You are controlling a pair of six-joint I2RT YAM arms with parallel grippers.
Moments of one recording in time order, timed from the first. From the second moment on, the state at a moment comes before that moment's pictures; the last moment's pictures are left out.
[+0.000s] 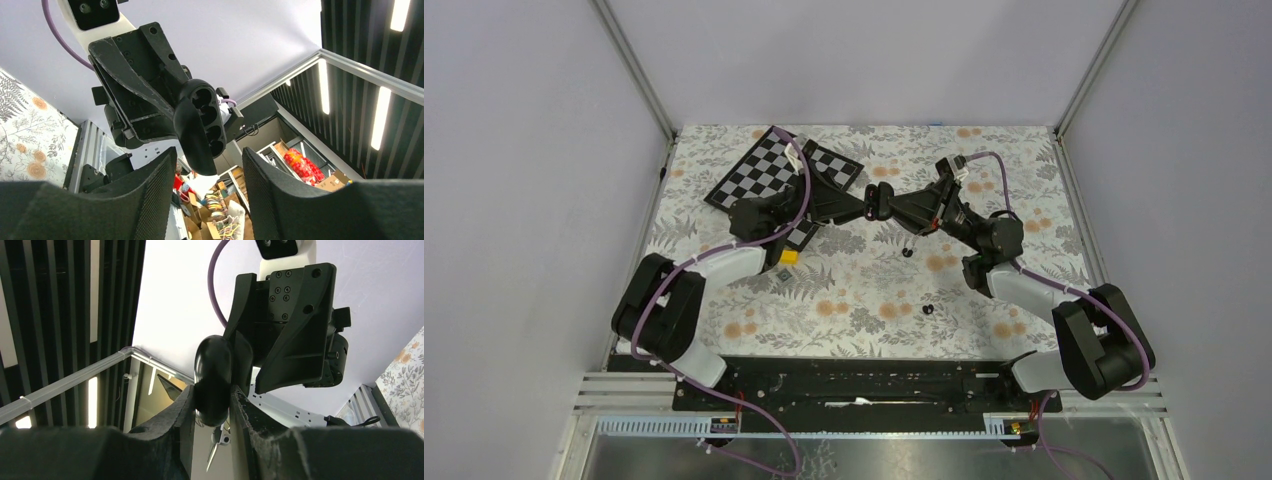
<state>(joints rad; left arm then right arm) -0.47 1.55 0.82 1.47 0.91 -1.78 0.43 1.38 0.61 1.40 -0.69 1.85</state>
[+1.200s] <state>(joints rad) -0.50 1.61 0.86 1.47 0.88 -1.79 0.44 1.39 0.61 1.40 -0.69 1.85</state>
